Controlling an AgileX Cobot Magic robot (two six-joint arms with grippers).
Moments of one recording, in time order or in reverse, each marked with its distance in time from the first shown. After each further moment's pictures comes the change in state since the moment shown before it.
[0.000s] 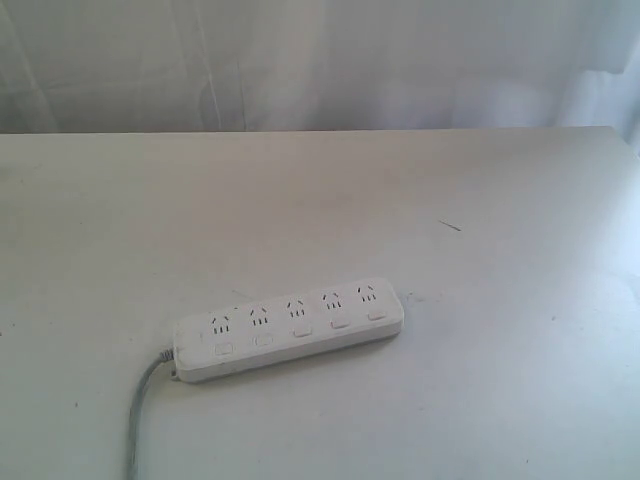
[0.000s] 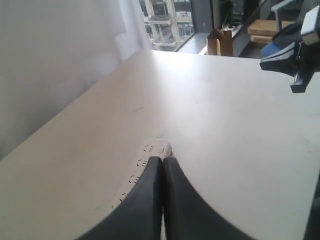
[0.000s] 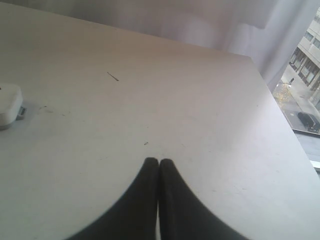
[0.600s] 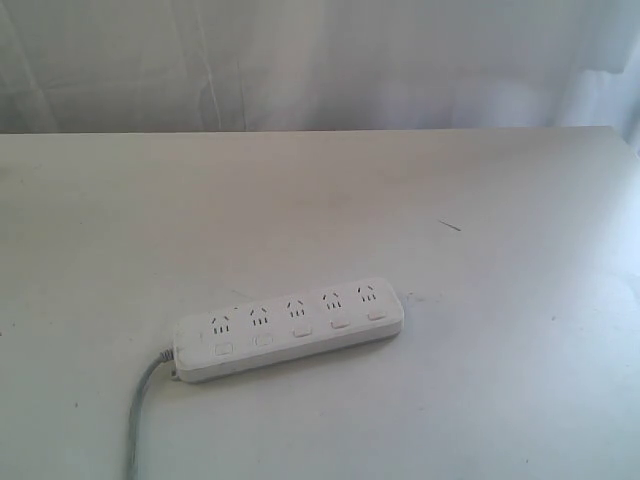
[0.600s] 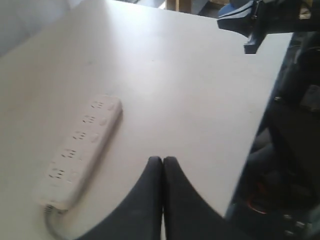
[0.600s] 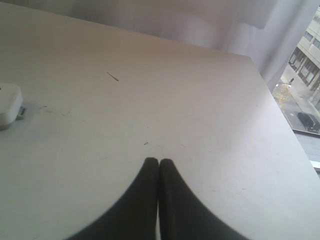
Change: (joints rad) left arm 0.000 0.038 -0.019 0.038 0.220 -0.143; right arm 0.000 0.000 0.000 0.000 0.000 0.000
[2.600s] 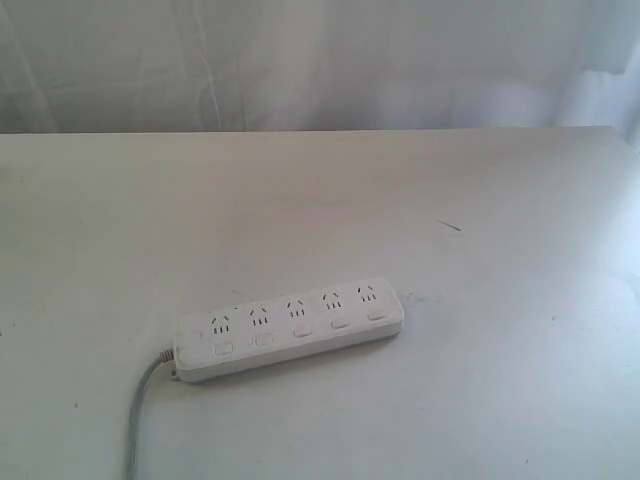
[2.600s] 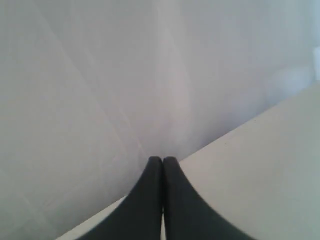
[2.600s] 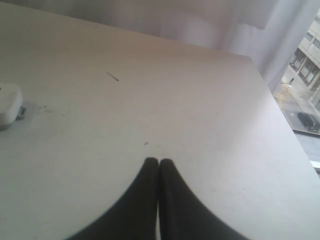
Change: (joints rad) left arm -0.002 0.356 0.160 2.149 -1.471 -1.843; right arm 0.000 0.000 0.000 0.000 0.000 0.000
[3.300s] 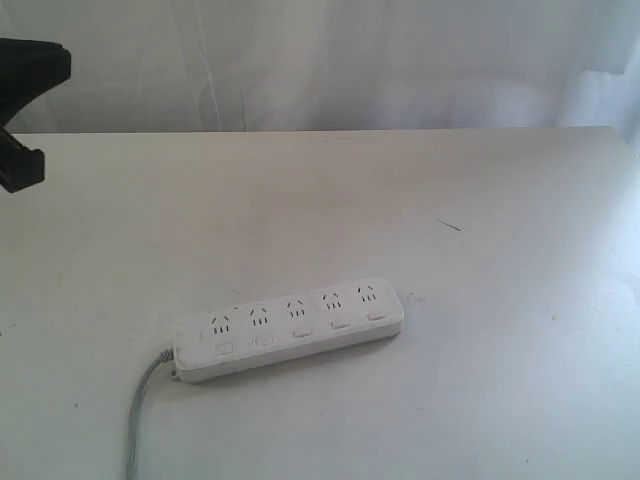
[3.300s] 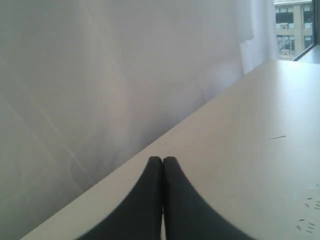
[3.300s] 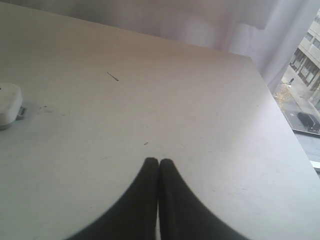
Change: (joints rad) left arm 0.000 0.176 -0.070 0.118 -0.216 -0.120; right arm 0.000 0.000 0.000 0.000 0.000 0.000
